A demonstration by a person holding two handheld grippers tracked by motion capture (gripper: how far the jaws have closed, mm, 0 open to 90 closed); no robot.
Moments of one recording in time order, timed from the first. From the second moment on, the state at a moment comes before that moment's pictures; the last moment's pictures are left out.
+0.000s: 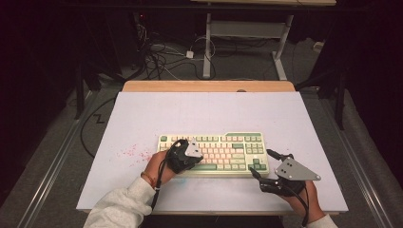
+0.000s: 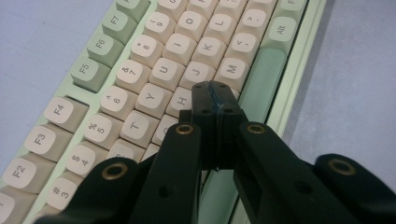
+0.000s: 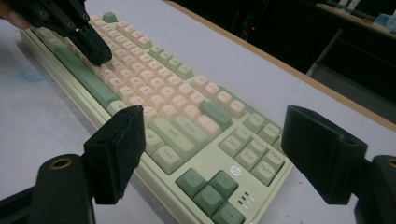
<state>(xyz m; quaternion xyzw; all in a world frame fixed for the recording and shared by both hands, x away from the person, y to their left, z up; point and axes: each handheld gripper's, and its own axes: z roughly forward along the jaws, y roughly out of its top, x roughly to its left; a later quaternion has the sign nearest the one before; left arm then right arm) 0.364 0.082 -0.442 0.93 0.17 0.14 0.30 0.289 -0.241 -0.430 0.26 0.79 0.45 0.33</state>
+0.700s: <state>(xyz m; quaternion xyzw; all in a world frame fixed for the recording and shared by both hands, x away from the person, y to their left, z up) 0.364 0.081 -0.444 0.93 0.17 0.14 0.29 0.289 -0.241 -0.430 0.26 0.79 0.45 0.33</state>
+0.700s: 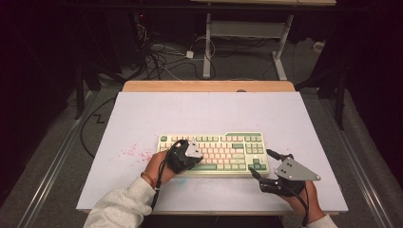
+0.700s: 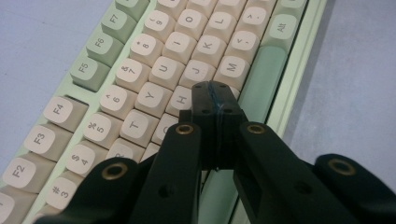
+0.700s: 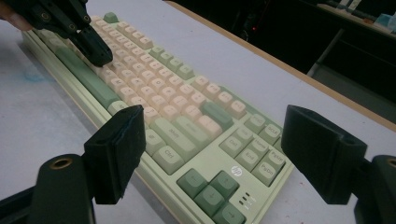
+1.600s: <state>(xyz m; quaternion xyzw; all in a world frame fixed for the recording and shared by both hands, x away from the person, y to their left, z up) 0.348 0.117 -0.426 0.89 0.17 0.21 0.37 0.290 -0.243 -0.428 0.26 0.79 0.45 0.33</state>
